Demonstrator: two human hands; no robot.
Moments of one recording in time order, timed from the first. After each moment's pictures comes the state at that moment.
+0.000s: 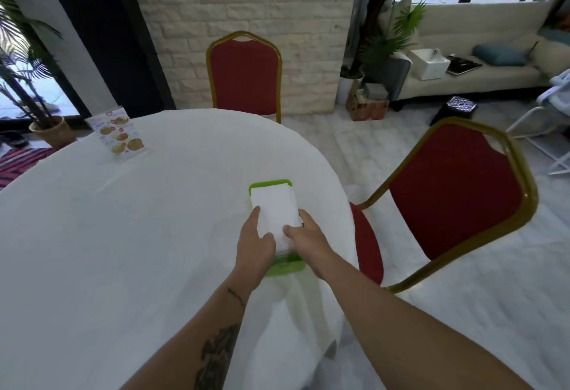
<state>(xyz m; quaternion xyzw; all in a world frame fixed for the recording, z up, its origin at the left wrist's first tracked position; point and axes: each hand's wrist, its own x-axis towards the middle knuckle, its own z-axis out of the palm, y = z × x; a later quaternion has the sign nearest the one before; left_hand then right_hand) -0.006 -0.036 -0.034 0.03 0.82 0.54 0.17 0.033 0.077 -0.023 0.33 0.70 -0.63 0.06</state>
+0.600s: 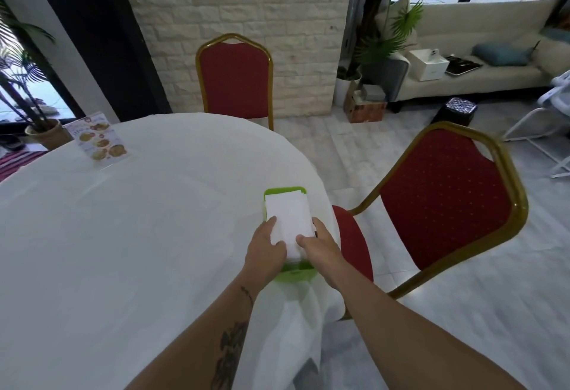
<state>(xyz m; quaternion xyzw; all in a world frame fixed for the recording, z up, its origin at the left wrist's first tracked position) -0.001 0.038 -0.043 0.07 0.85 0.48 0.23 0.048 0.157 -0.044 0.36 0.71 -0.61 0.05</state>
